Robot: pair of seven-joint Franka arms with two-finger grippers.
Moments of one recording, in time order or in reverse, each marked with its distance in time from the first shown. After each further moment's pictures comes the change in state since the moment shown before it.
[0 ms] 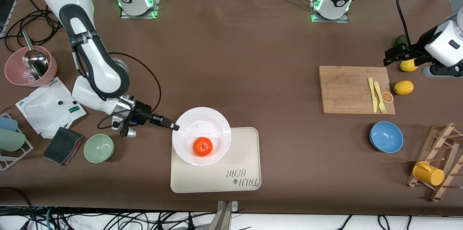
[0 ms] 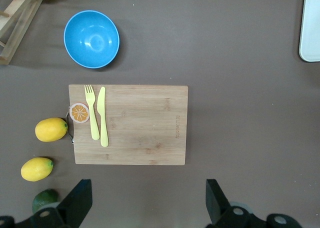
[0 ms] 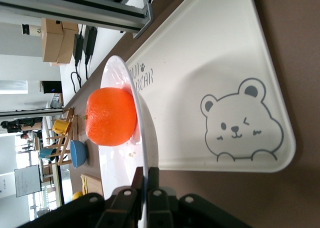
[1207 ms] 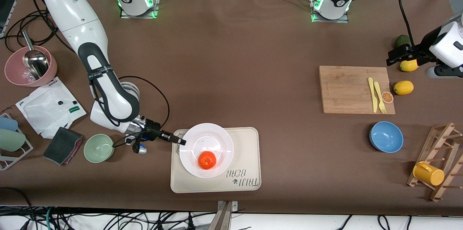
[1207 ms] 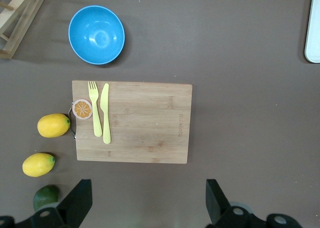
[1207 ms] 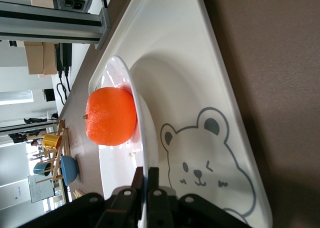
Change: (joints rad) left arm 0.017 0.003 0.002 0.000 0.000 -0.008 -0.003; right arm 0.022 0.276 -0.006 0.228 -0.003 0.001 -0.003
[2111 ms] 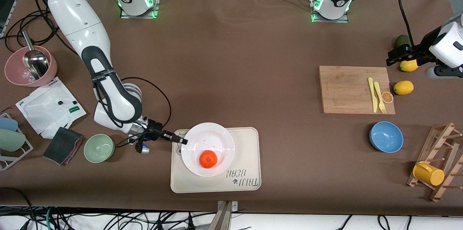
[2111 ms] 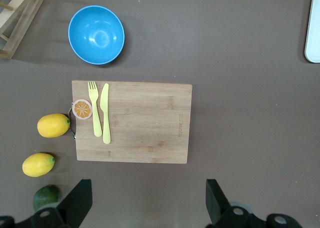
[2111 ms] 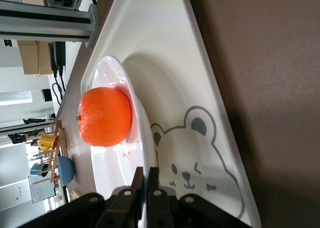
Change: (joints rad) left arm 0.000 0.000 0.000 0.000 0.000 0.000 0.000; right arm 0.004 0.029 -0.003 0.022 0.000 0.000 0.000
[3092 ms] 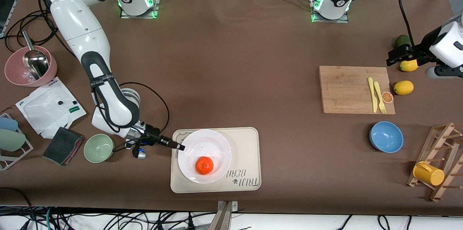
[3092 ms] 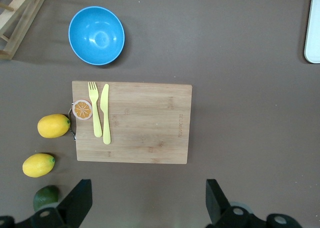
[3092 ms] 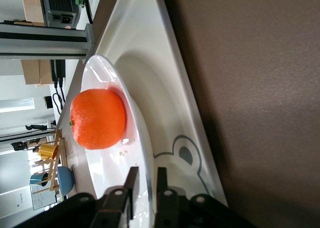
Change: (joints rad) left arm 0.000 0.000 0.000 0.003 0.000 0.000 0.000; right arm -0.001 0.060 -0.010 0.073 0.000 0.000 0.000
